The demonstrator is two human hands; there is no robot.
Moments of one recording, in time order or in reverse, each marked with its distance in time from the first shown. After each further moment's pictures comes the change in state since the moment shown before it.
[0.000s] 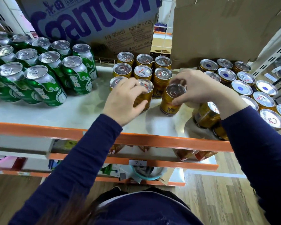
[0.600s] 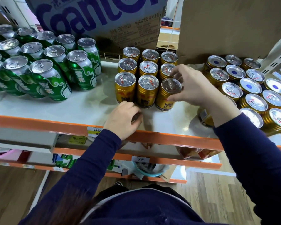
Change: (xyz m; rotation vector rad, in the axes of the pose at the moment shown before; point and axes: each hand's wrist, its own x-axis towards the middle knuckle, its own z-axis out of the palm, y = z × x) left_hand -0.054 -0.019 0.038 -0.039 -0.125 -0.099; right_hand 0.006 -0.017 0.025 0.094 0.126 0.067
